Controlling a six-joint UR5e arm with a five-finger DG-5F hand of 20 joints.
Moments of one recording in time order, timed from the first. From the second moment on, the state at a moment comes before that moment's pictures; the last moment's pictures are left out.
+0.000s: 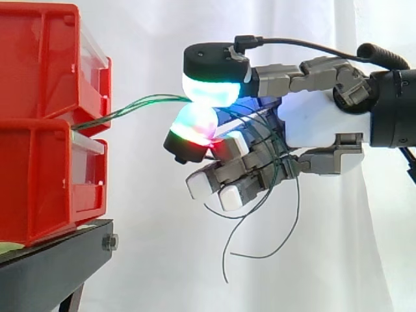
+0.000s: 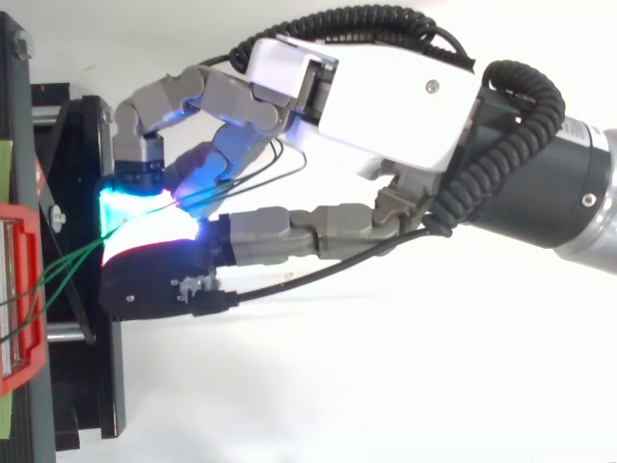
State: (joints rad) arm 0.17 -2.29 -1.07 -2.88 -1.12 -0.33
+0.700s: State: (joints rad) arm 0.18 -2.29 -1.07 -2.89 -1.12 -0.29
